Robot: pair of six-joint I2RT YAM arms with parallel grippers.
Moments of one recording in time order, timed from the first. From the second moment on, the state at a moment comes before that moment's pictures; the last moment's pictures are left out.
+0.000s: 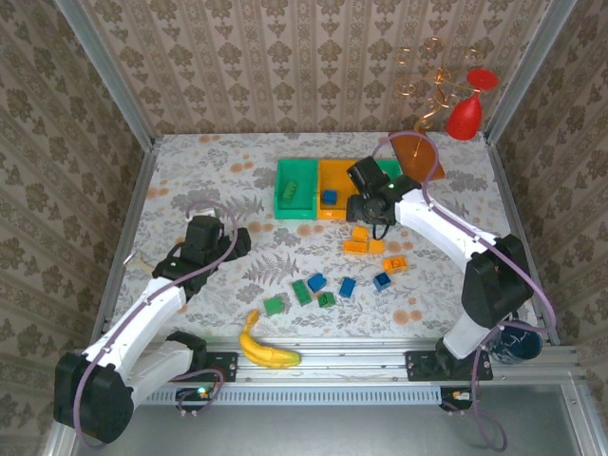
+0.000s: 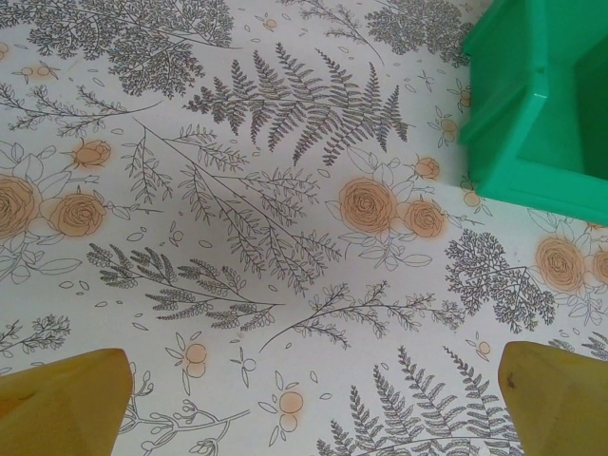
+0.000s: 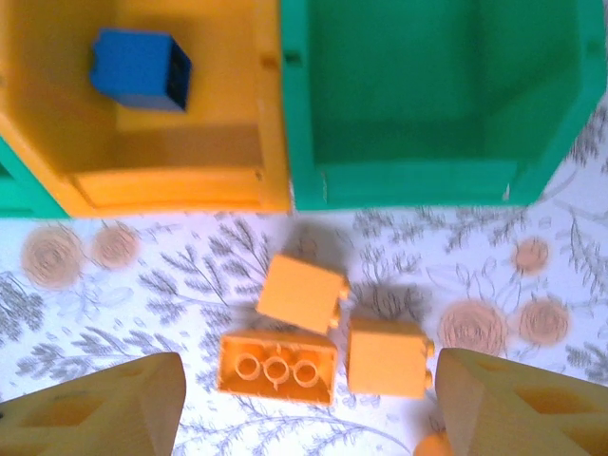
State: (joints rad) left arm -0.40 0.95 0.60 -0.40 -0.18 -0.49; right arm 0.50 1.64 1.33 -0.83 0.23 0.58
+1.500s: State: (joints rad) left arm -0.40 0.97 0.60 -0.38 -0.16 -0.49; right arm 0.49 1.96 1.33 -0.71 0.23 0.63
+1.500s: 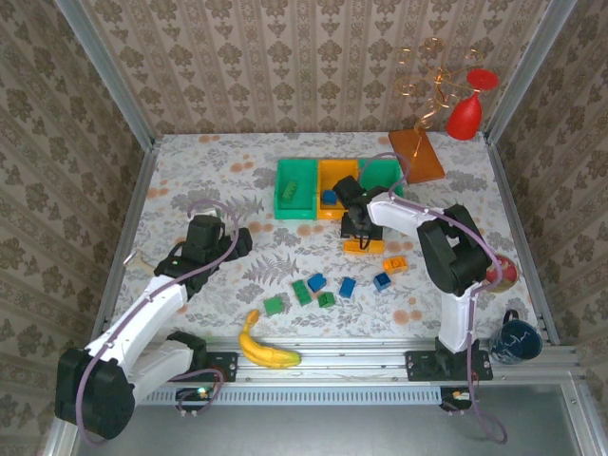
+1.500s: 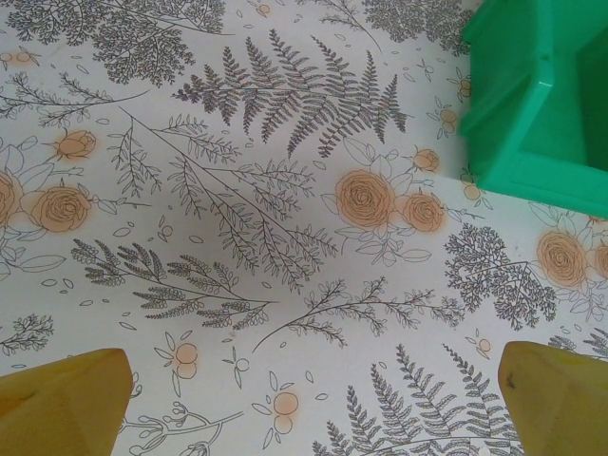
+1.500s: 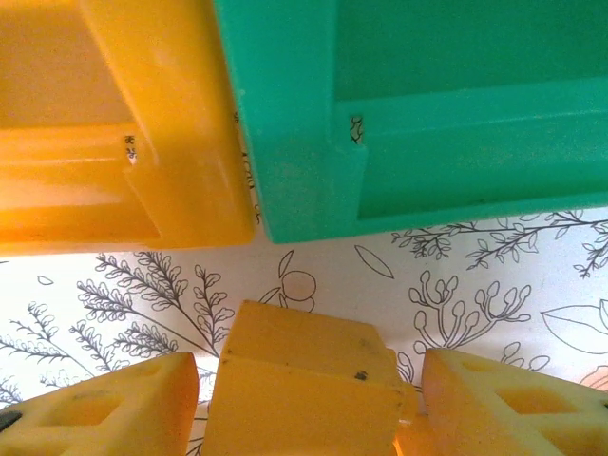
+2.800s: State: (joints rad) left arm -0.40 0.97 0.60 -0.38 -0.16 -0.49; right arm 0.48 1.70 1.29 -0.75 0.32 0.60
